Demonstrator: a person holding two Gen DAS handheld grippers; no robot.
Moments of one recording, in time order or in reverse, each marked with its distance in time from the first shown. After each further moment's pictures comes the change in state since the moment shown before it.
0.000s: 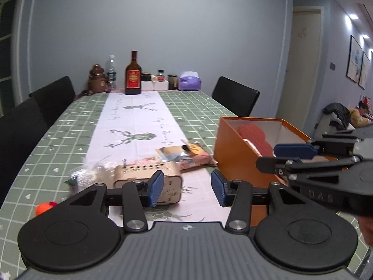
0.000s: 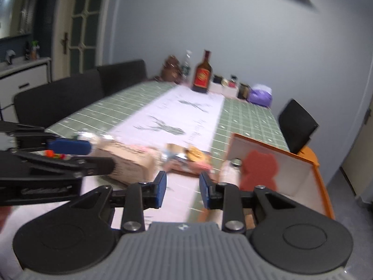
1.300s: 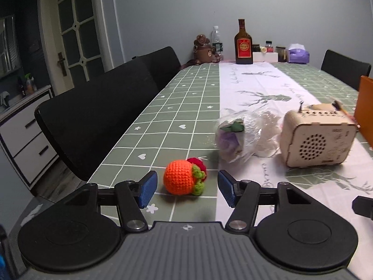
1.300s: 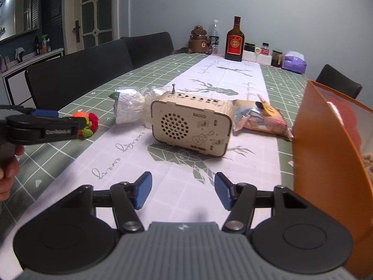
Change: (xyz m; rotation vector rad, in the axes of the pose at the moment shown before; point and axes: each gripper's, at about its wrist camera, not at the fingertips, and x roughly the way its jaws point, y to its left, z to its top) left arm 0.035 0.128 -0.058 -0.040 0.111 0.505; right arm 0.090 0.088 -0.052 0.083 0.113 0.110
